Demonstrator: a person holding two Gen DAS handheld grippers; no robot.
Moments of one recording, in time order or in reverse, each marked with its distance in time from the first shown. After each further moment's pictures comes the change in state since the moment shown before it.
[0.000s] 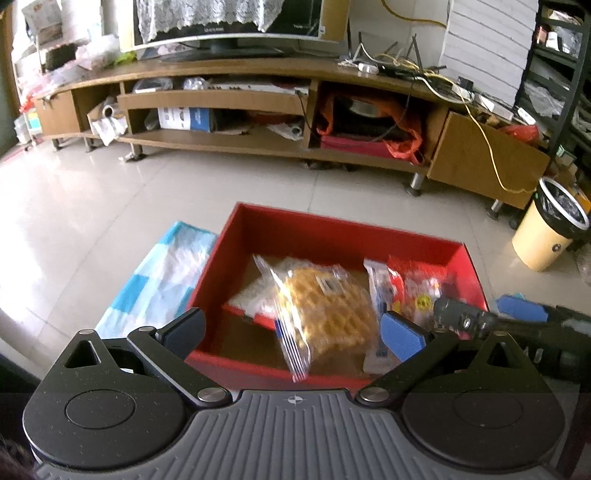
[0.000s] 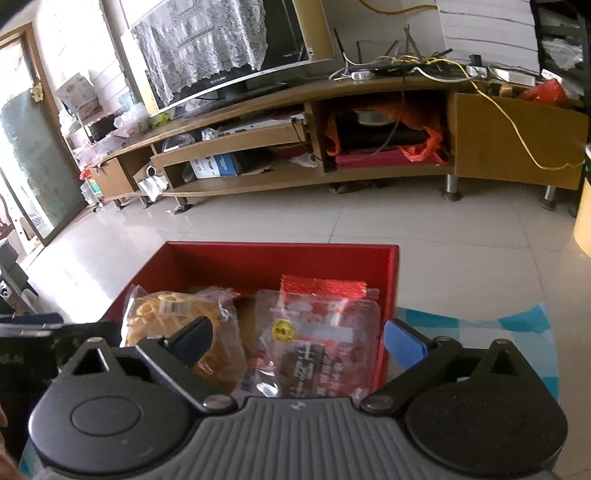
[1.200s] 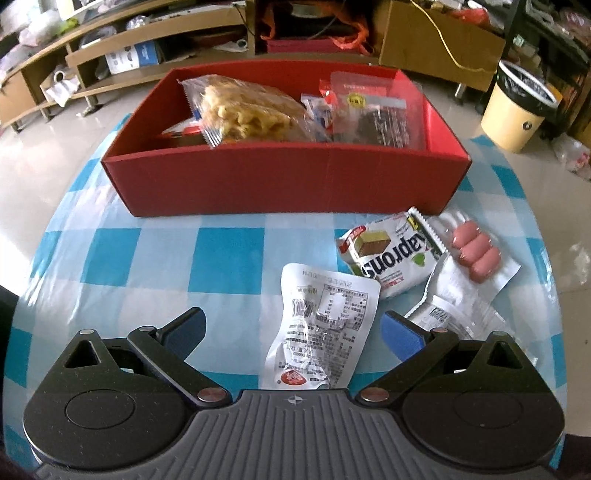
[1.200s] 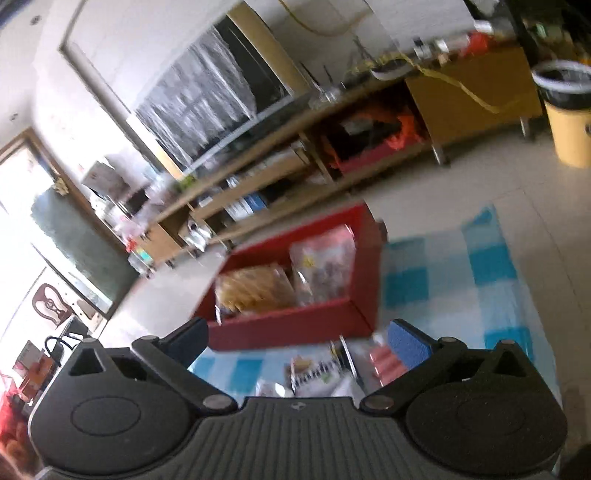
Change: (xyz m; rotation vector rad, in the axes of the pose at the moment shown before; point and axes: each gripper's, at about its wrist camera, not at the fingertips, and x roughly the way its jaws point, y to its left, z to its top) left arm -0.001 -0.034 -0.115 0.180 0.229 -0.040; right arm -0.147 -0.041 -0.083 0.301 -0.069 0.185
